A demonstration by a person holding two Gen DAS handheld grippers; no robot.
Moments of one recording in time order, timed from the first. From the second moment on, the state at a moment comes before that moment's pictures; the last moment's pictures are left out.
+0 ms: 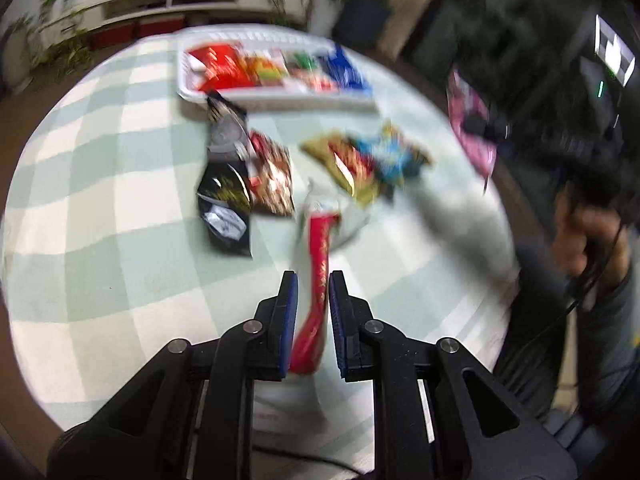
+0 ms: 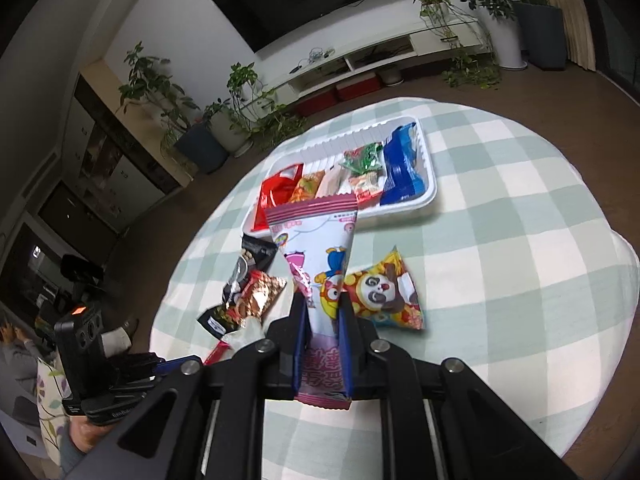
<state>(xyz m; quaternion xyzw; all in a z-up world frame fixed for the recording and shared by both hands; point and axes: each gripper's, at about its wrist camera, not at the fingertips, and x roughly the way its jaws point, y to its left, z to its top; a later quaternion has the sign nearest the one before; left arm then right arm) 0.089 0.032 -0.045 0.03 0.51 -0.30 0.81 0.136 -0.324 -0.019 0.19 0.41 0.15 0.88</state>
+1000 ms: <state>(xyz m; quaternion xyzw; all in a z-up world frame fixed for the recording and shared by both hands) 0.082 0.001 -0.058 0.08 0.50 -0.31 0.81 0.122 -0.317 -0.031 0.21 0.41 0.18 0.87</state>
